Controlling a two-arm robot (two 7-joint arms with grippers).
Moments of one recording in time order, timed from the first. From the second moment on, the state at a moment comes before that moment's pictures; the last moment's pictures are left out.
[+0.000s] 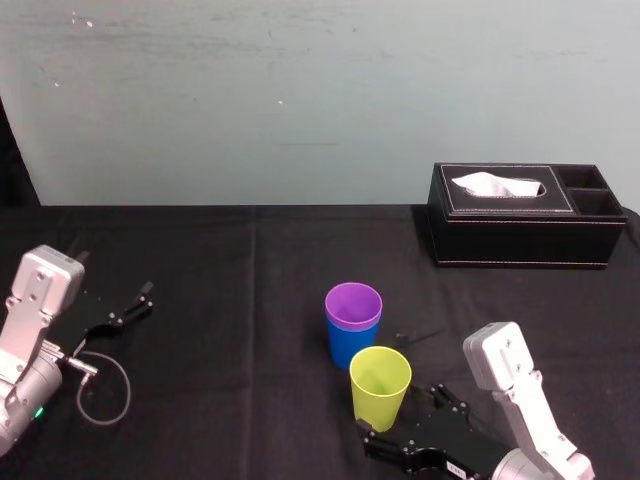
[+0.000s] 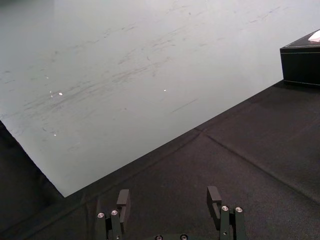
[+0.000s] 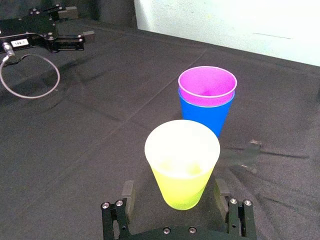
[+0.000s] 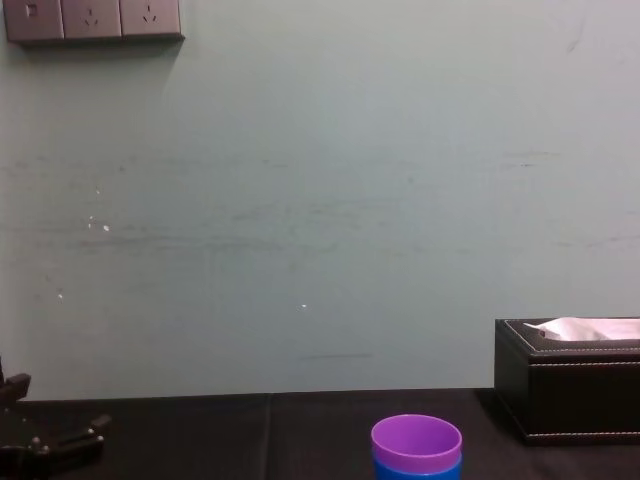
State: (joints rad) left arm -0.20 0.60 0.45 -1.41 -0.25 -0.12 0.03; right arm -0.11 0.43 -0.34 -1.79 0.25 0.32 0.26
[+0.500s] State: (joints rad) left arm -0.20 0.60 0.45 -1.41 -0.25 -0.12 0.03; right arm -0.09 0.39 -0.33 -1.75 0.23 0.29 0.27
